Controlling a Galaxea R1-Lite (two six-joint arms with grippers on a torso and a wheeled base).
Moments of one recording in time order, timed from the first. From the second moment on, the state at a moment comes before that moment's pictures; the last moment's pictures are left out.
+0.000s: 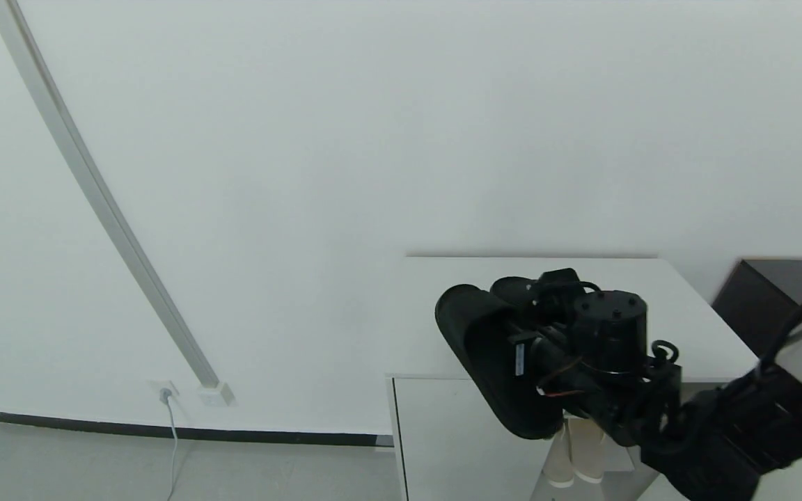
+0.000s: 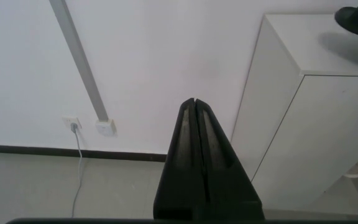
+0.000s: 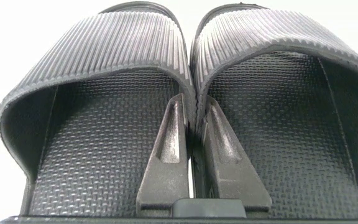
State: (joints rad) left arm 0.11 0.09 0.00 0.00 -0.05 0.04; right arm 0.69 1.95 -0.71 -1.02 -0.37 0.13
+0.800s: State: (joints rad) left arm 0.11 0.09 0.00 0.00 -0.05 0.03; right arm 0.75 1.70 -0.56 -0.91 -0.35 0.12
